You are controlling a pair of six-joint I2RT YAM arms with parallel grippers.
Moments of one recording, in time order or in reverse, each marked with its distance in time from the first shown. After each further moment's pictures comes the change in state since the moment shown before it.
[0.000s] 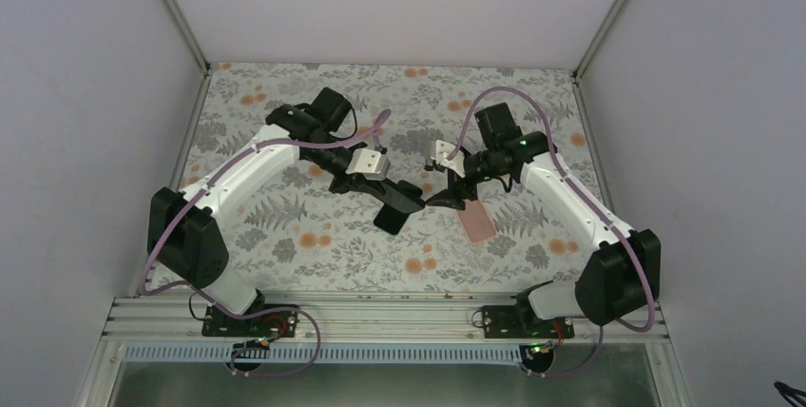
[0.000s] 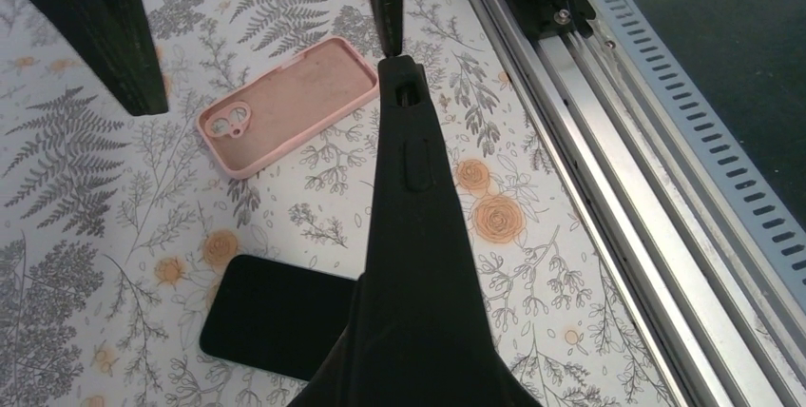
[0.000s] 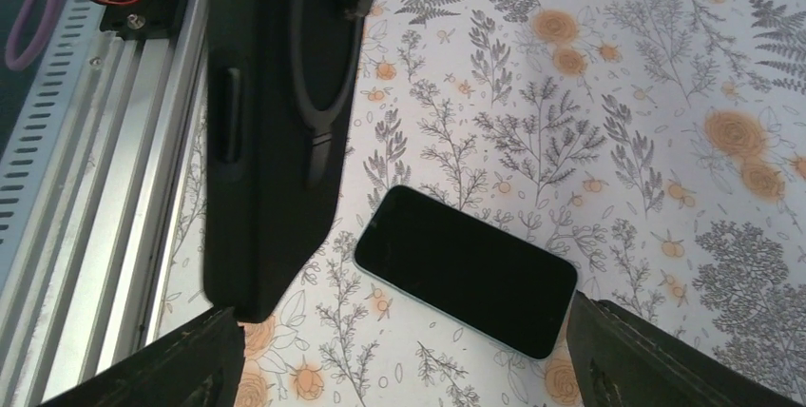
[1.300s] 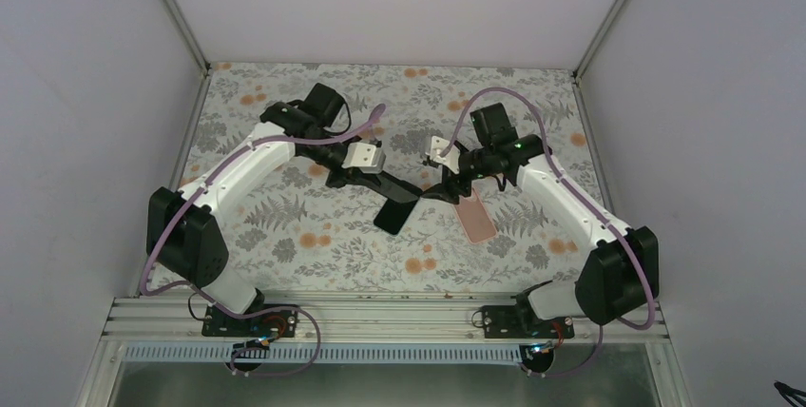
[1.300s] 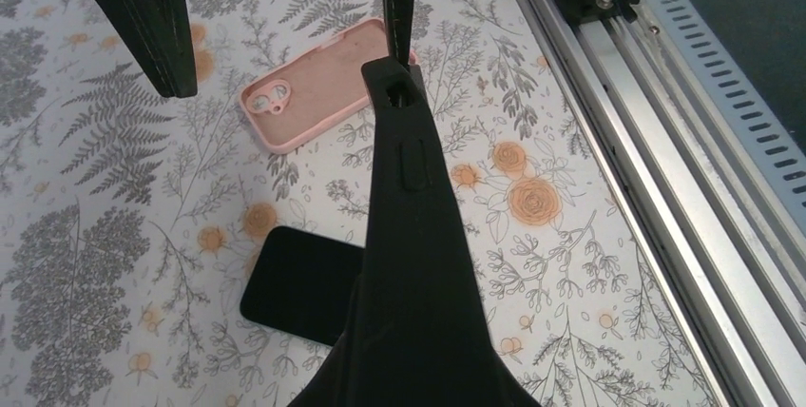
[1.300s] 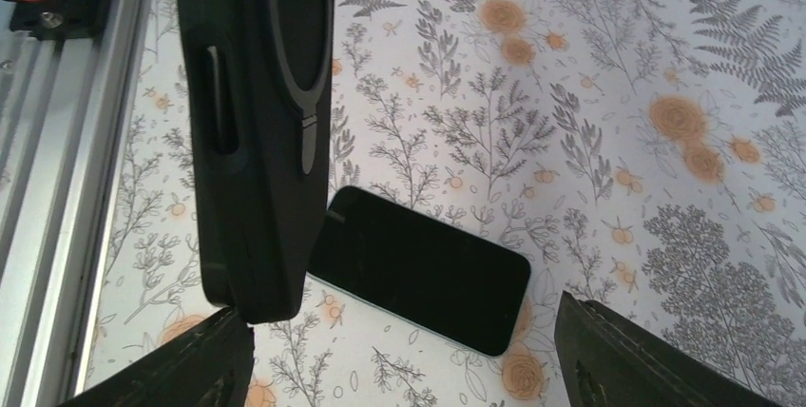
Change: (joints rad) left arm 0.035 0.000 -0.002 0.027 -0.018 0.000; right arm 0.021 0.003 -0.024 0.116 0.084 0.086
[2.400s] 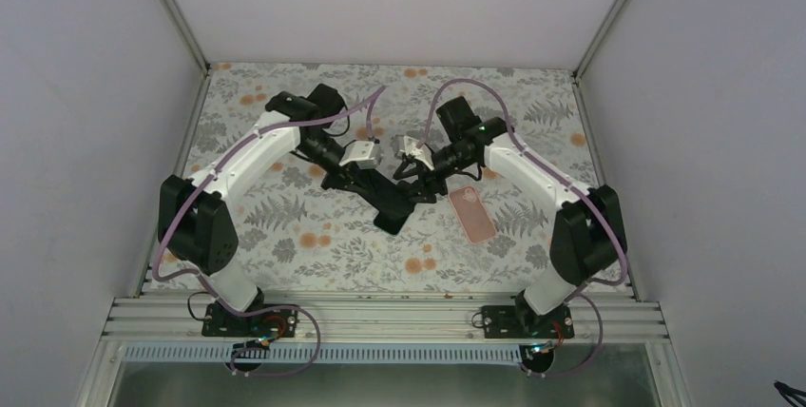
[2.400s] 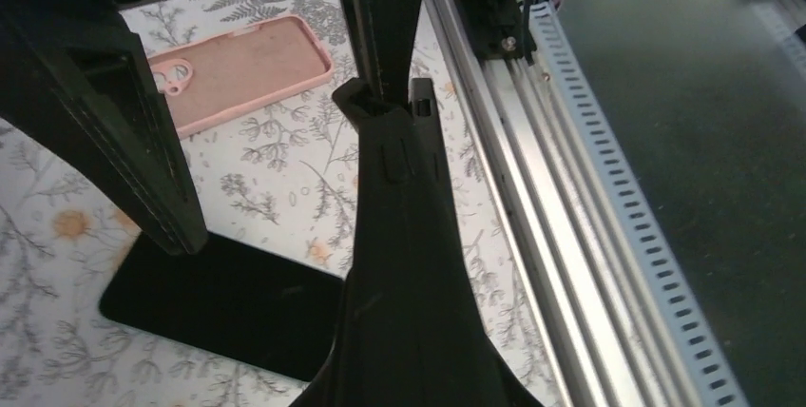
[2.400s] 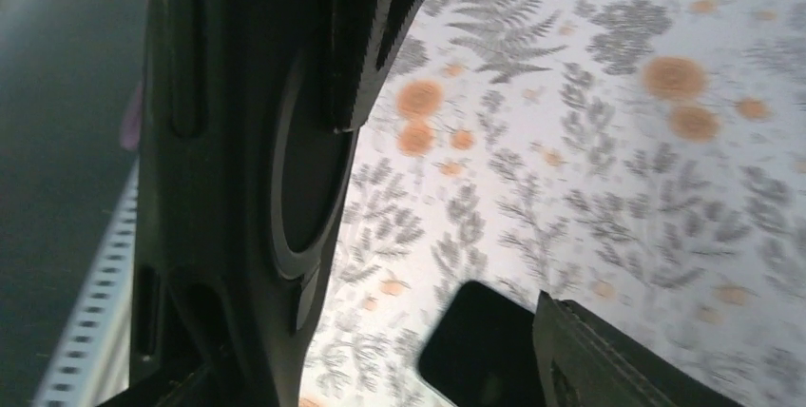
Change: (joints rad) left arm 0.026 0.088 0.094 -0.224 0.089 0.002; right arm 0.123 0.217 0.160 -0.071 -0.175 0.055
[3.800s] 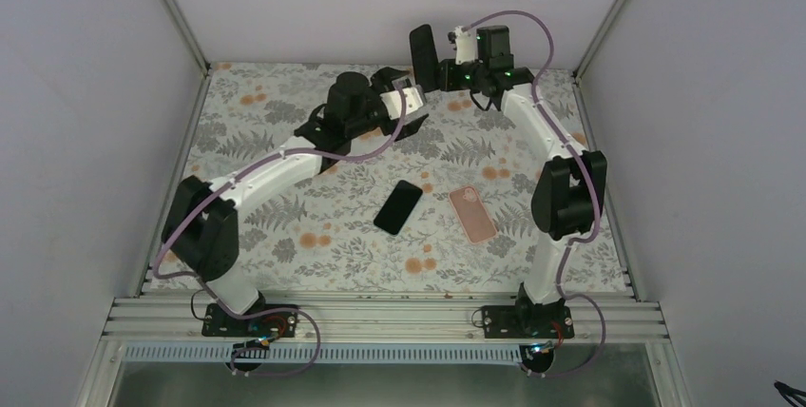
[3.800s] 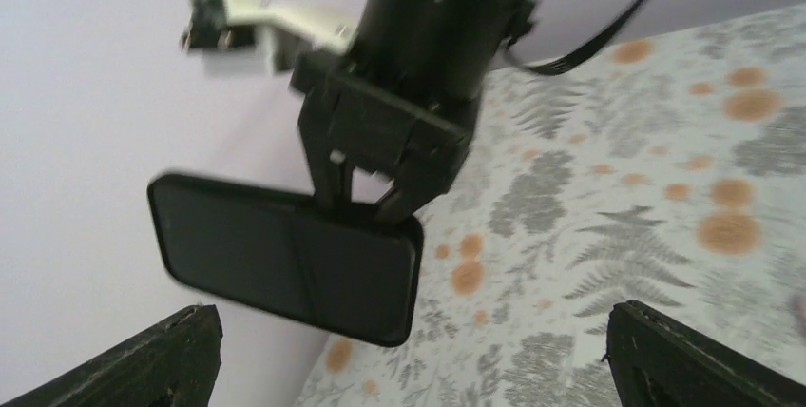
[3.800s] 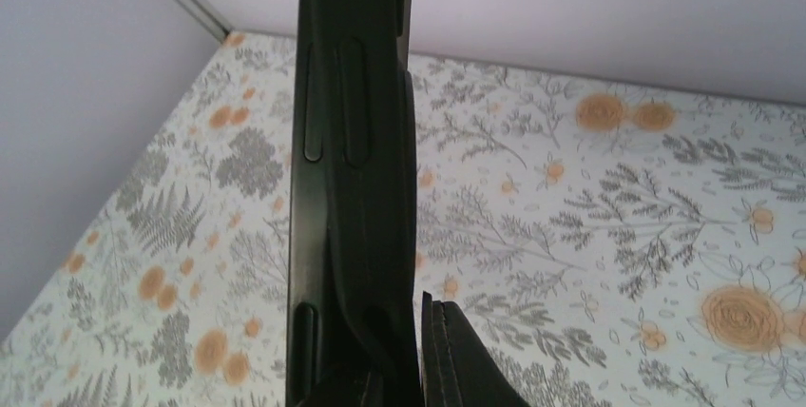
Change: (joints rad) left arm -0.164 -0.055 -0.193 1.353 -0.640 -0.523; right arm -0.281 0.322 0.467 0.368 0.394 0.966
